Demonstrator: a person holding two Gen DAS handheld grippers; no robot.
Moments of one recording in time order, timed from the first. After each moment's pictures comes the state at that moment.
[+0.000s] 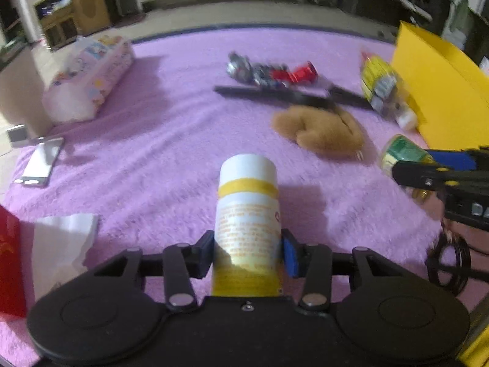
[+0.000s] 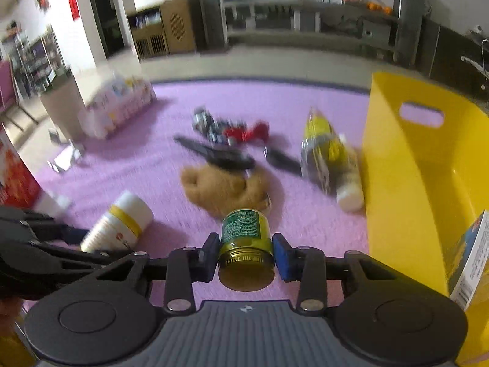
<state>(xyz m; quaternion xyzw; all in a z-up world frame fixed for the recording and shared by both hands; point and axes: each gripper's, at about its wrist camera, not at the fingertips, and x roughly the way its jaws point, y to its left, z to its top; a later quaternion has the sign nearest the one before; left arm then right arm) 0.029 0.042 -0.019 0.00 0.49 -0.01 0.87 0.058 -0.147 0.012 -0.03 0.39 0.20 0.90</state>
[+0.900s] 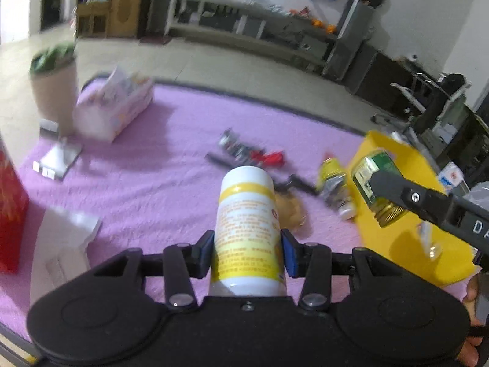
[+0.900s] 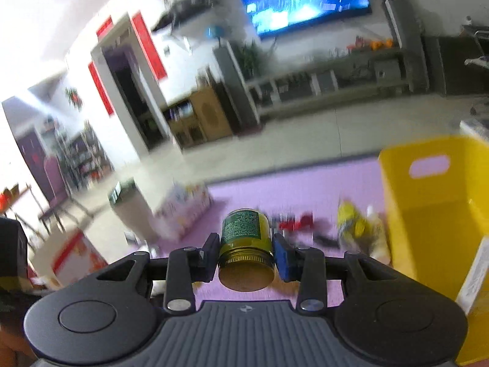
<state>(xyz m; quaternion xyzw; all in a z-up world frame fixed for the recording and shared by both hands) -0.009 0.033 0.073 -0.13 0.39 -0.01 0.91 0.024 -0.182 0.090 0.13 0.26 0.27 0.92</state>
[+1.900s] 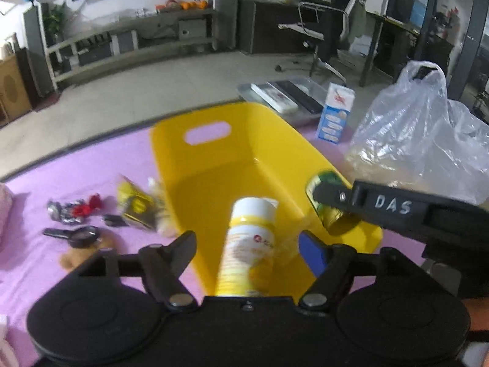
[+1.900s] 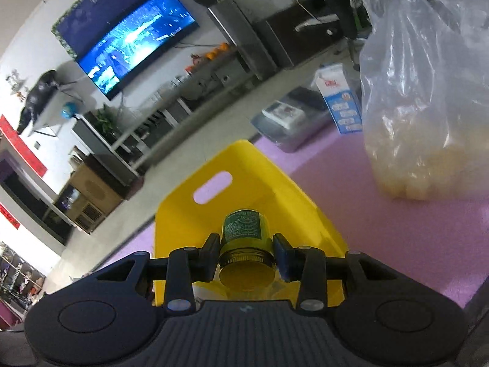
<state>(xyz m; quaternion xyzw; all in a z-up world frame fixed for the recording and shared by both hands) 0.040 -0.211 0.093 0.05 0.40 -0.16 0.90 0.027 -0.380 0.057 0.30 0.30 0.01 0.91</state>
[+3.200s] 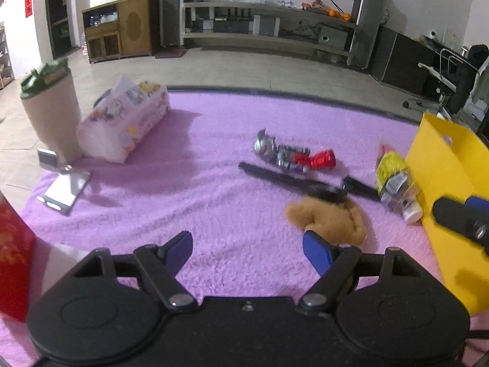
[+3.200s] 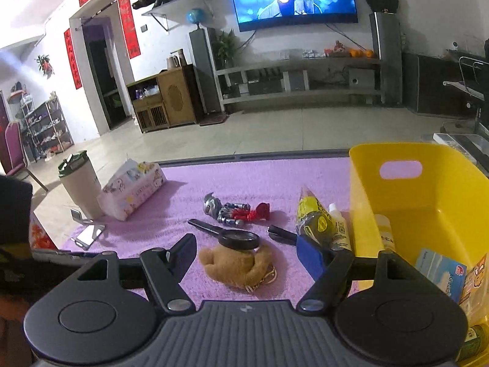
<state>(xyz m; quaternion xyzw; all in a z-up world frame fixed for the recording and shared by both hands) 0.044 0.044 0.008 -0.06 0.41 0.04 0.91 0.033 -0.160 0.054 0.04 0.29 0.19 0.94</state>
